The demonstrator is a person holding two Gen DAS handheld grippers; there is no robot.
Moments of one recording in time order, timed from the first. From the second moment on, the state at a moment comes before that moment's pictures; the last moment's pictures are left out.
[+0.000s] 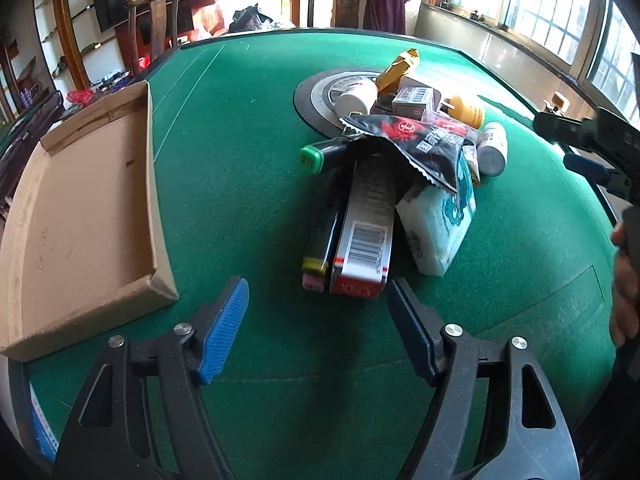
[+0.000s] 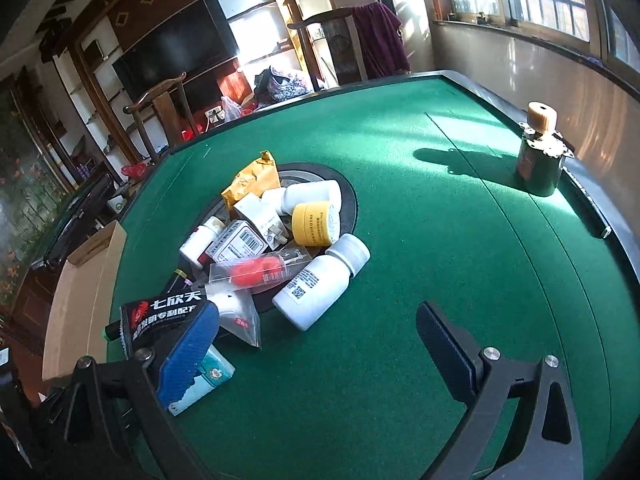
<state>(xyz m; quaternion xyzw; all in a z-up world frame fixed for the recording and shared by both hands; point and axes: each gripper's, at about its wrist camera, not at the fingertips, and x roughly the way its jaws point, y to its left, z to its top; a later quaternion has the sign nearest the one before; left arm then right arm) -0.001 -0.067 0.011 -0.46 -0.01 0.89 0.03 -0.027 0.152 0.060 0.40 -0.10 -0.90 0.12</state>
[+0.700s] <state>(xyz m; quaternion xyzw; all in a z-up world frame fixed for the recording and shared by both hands) -0.026 -0.089 0.016 -0.49 -0.10 0.86 0.09 -0.021 0.153 0.068 0.39 -0.10 -0.90 0.13</state>
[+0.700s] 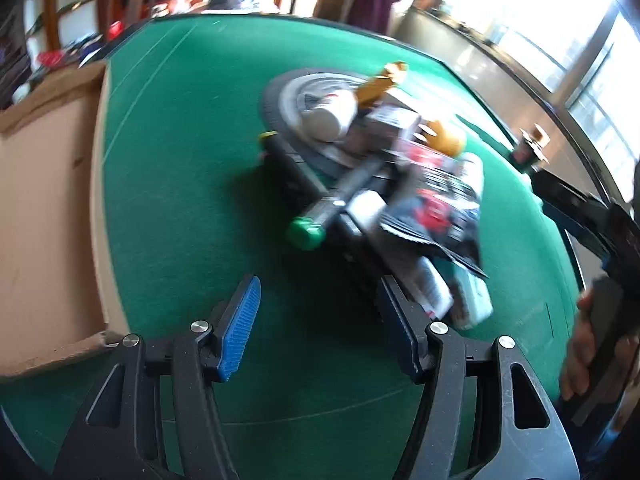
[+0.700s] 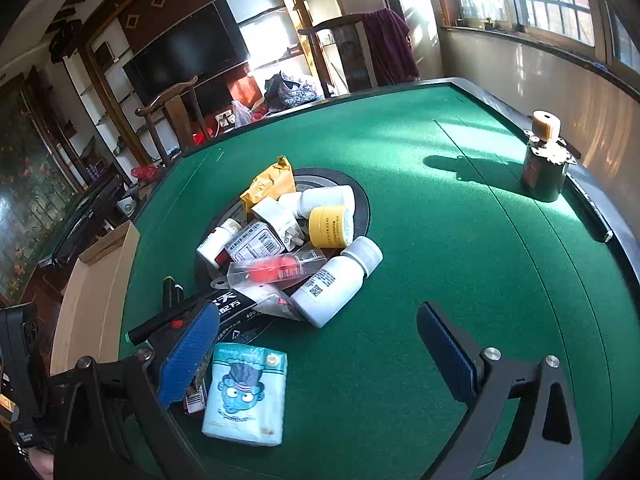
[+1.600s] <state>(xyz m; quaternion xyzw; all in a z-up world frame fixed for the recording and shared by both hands) -0.051 -0.105 0.008 -0.50 -0.08 0.86 -0.02 -0.020 0.142 0.061 0.42 -0.09 -0.89 0.14</state>
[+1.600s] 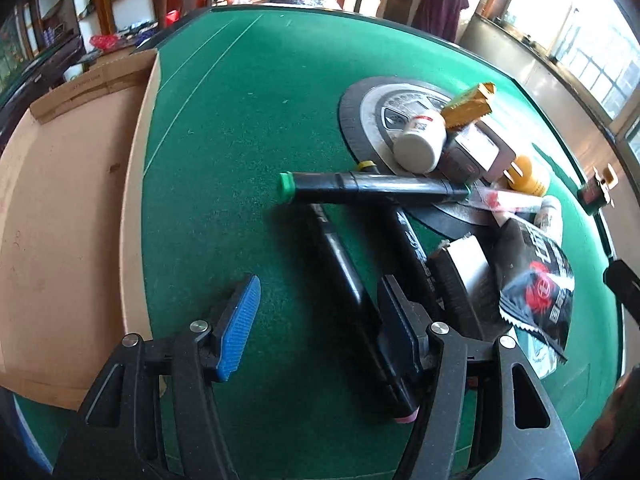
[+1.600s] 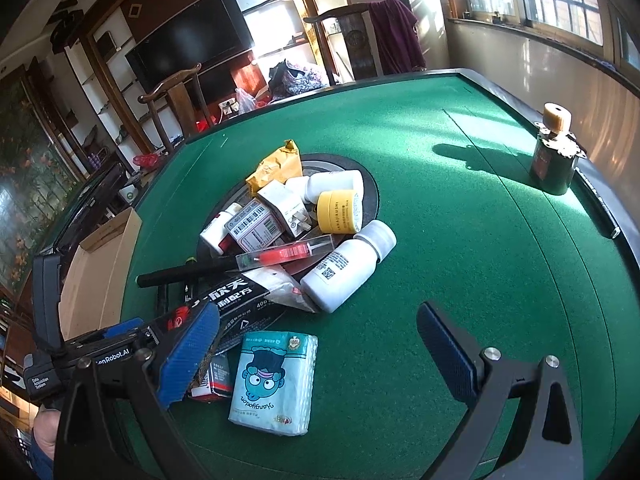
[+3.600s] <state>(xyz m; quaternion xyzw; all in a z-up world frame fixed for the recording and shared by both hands) -0.031 -0.102 0.020 -0.42 -0.07 0.90 0.01 0.001 0.122 0.049 0.41 -0.02 -0.91 0.12</state>
